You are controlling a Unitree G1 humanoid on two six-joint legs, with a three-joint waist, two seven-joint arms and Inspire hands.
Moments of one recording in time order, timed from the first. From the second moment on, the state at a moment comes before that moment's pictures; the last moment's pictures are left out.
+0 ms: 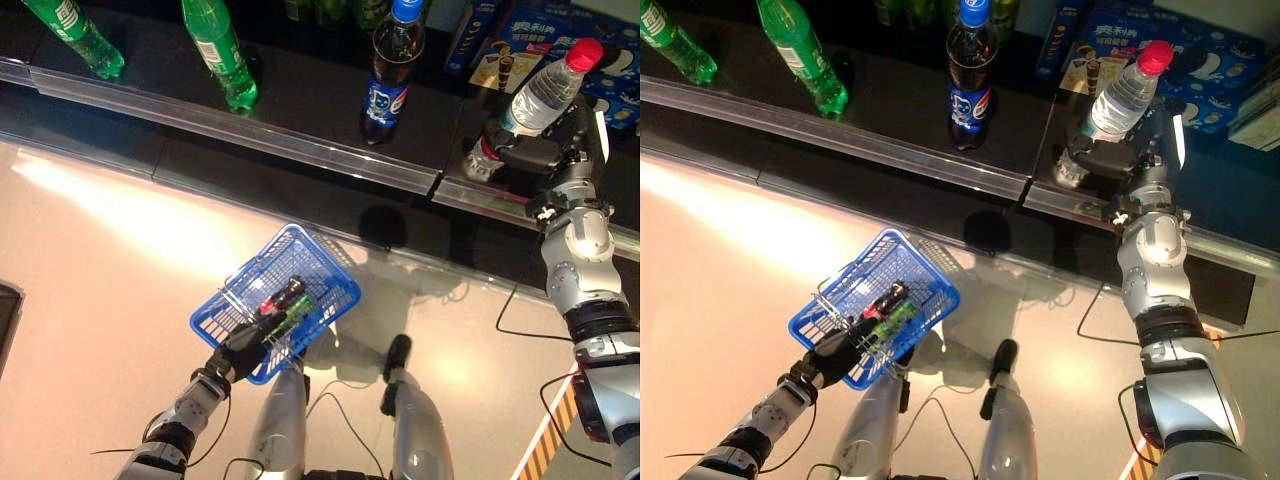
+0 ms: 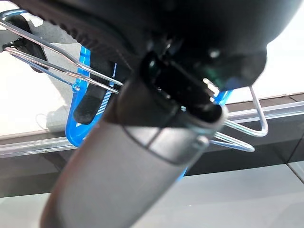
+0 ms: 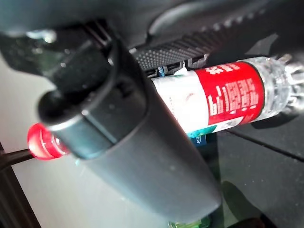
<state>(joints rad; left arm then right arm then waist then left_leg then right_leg) -0.27 0.38 -0.18 0.98 -1.19 0.11 -0.50 -0.82 -0.71 0.18 0.75 0.70 -0.34 -0.02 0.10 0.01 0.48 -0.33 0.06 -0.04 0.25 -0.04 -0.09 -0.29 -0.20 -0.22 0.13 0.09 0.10</state>
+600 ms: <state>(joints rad) -0.28 0.40 -0.19 0.98 -1.19 0.13 -0.50 -0.87 -0.72 0.24 0.81 0.67 -0.29 -0.02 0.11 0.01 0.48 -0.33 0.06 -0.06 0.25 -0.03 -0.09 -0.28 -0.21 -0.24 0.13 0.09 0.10</state>
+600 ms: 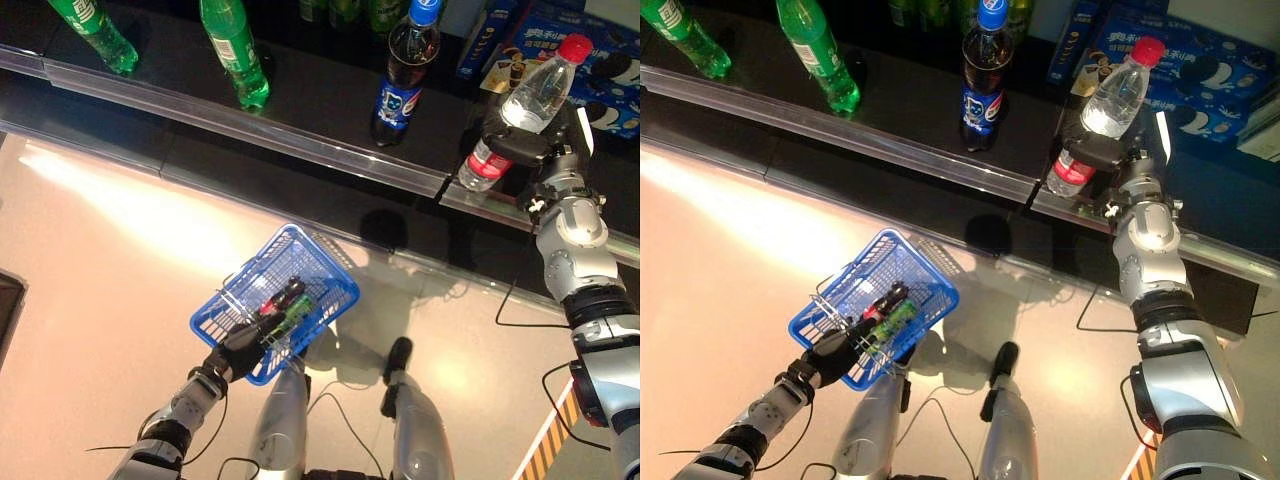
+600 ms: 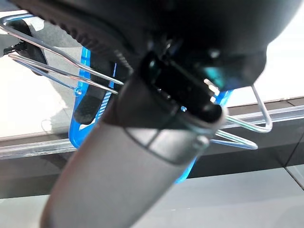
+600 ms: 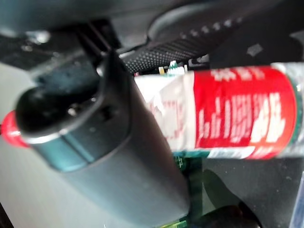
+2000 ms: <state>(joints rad) -0.12 0.34 -0.10 0.90 -1.06 0.18 -0.49 -0.59 -0.71 0.14 0.25 0.51 -0.24 0.04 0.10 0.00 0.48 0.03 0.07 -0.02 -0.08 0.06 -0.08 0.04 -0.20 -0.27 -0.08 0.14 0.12</state>
